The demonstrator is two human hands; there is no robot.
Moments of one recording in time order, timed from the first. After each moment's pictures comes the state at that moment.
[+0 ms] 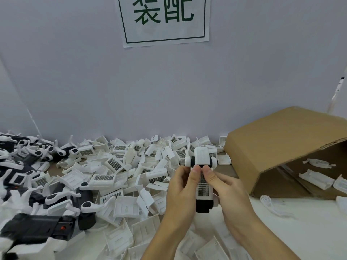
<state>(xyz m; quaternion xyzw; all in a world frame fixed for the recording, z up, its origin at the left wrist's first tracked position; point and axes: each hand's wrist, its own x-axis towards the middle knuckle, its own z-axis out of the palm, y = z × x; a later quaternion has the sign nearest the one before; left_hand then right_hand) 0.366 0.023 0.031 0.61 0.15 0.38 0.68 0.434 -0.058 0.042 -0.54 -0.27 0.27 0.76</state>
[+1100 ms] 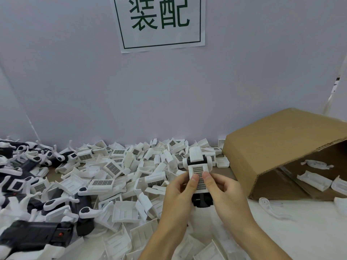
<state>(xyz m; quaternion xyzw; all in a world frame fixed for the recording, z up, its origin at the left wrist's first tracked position) 0.372 0.031 0.021 0.60 0.17 0.36 0.70 0.445 -0.055 0.030 -0.62 -0.31 0.14 0.70</state>
